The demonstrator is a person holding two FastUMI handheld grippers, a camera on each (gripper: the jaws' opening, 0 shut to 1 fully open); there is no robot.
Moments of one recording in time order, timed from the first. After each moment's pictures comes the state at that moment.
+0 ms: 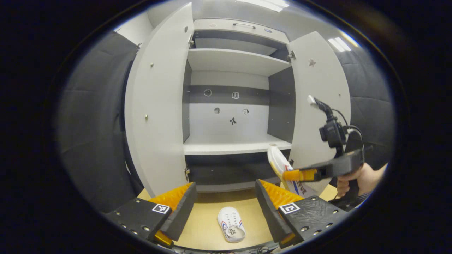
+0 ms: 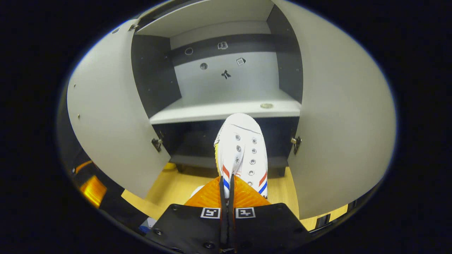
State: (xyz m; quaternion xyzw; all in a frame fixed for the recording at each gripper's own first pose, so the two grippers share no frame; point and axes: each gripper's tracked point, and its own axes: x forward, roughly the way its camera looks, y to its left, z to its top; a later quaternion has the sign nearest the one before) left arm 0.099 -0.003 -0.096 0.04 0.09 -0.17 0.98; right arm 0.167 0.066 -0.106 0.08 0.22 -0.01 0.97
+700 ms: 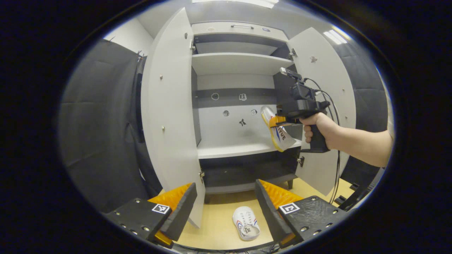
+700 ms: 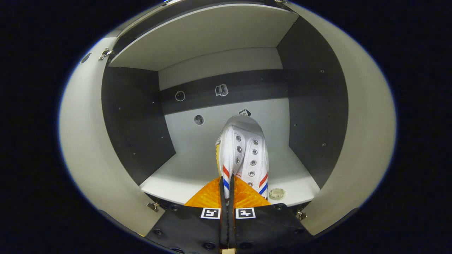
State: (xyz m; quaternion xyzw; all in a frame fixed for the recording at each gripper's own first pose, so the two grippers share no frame) left arm 0.095 0.028 -0.079 0.08 0.08 -0.12 0.99; right arm 0.325 0.035 0.024 0.08 0.09 -0.03 0.99
